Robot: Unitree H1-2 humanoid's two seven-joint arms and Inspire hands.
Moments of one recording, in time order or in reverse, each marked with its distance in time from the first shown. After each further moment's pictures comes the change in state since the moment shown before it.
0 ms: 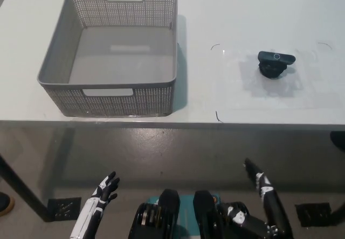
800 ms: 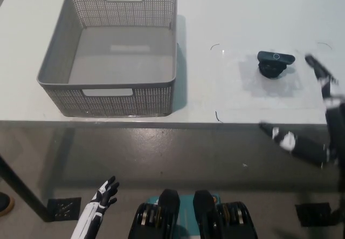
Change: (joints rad) left_arm 0.017 -0.001 0.002 0.000 0.006 -0.012 -0.002; right_arm -0.290 -0.198 -0.113 -0.547 -0.302 0.319 0.088
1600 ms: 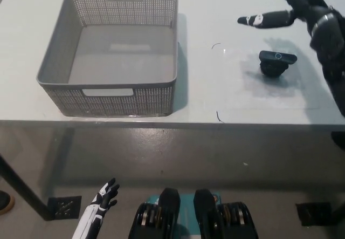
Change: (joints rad) left_arm 0.008 -0.002 0.000 0.004 0.000 -0.015 -0.001; right_arm -0.827 -0.143 0.253 0.983 -0.083 0.268 0.281
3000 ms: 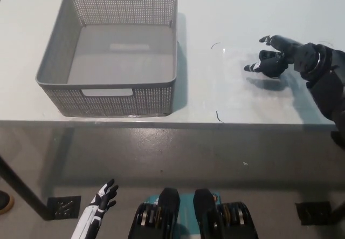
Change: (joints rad) left_arm 0.003 0.001 0.009 0.000 0.000 -0.008 -0.011; right_arm -0.097 0.096 0.106 0.627 0.032 -0.126 -0.007
